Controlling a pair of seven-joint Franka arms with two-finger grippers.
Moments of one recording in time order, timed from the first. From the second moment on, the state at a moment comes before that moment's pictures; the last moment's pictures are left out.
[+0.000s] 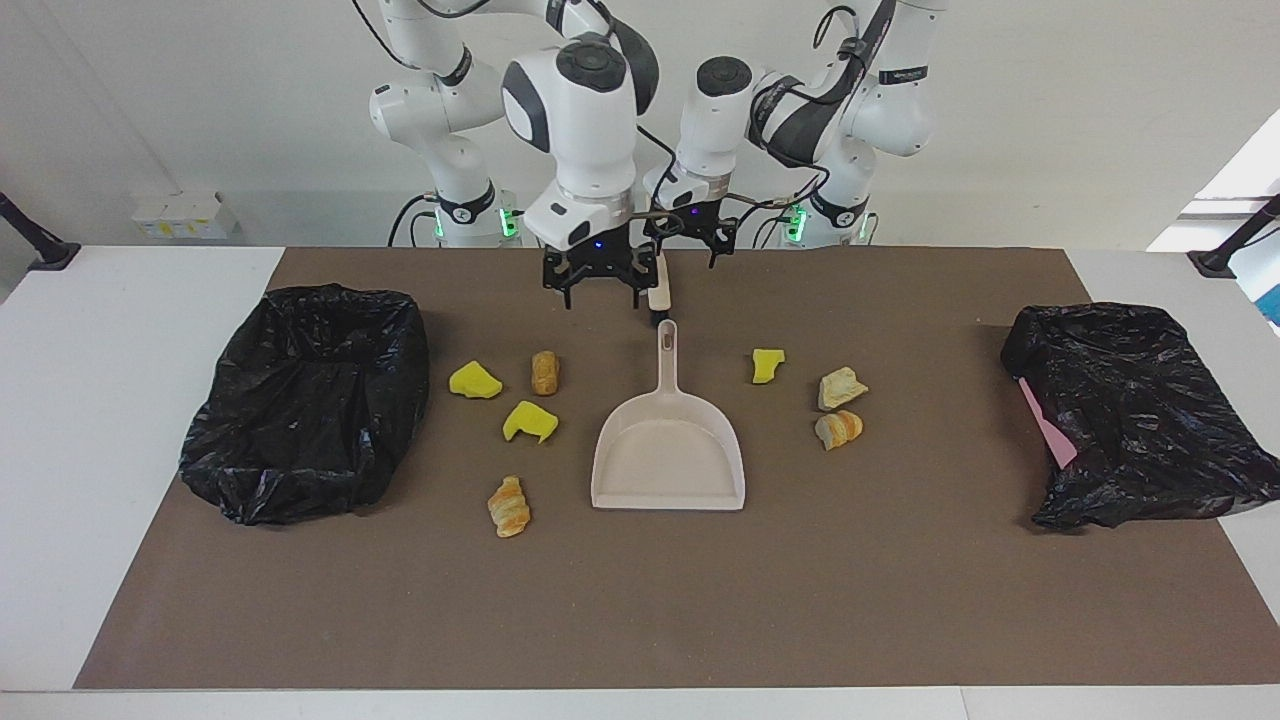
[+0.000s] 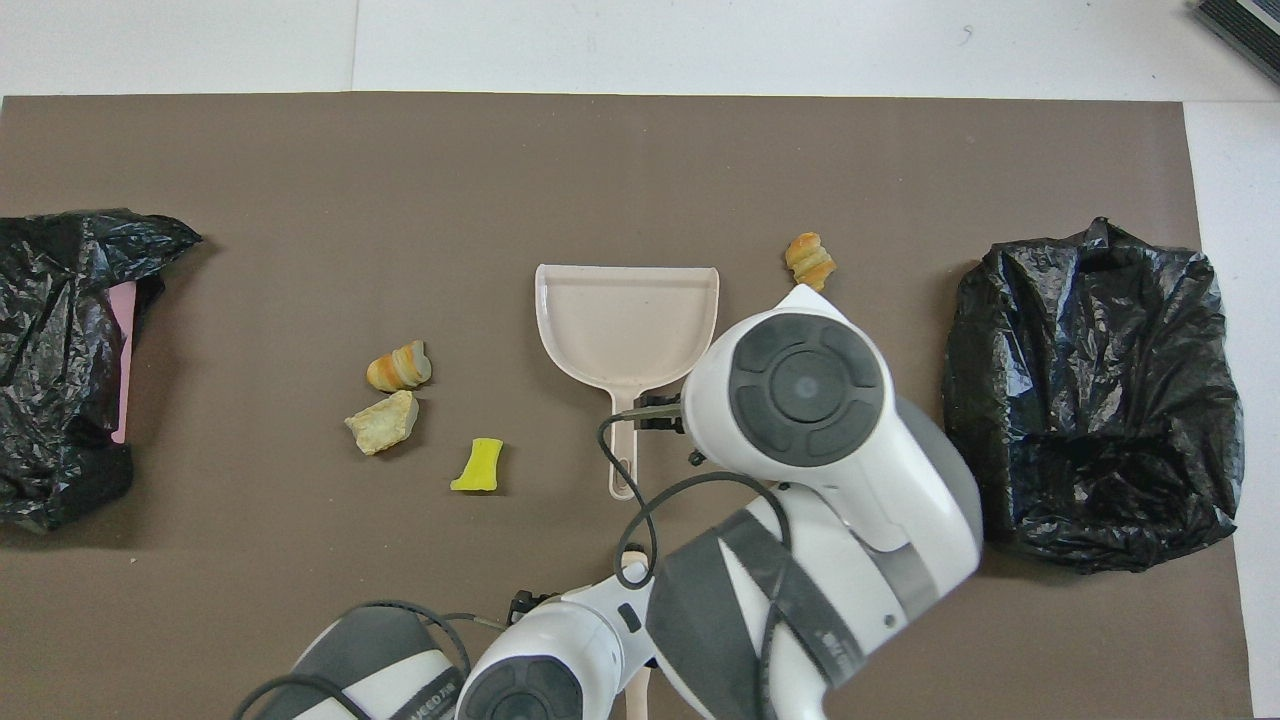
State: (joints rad) left arm -0.90 -0.21 -0.05 -2.43 -0.11 2.28 -0.58; right arm 0.42 0.12 0.18 -1.78 -0.06 1.93 0.62
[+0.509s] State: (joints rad) left arm -1.12 -0.21 -0.05 -2.58 -0.11 2.46 -0.76; right arm 0.51 0.33 0.18 -1.71 -0.12 2.05 0.65
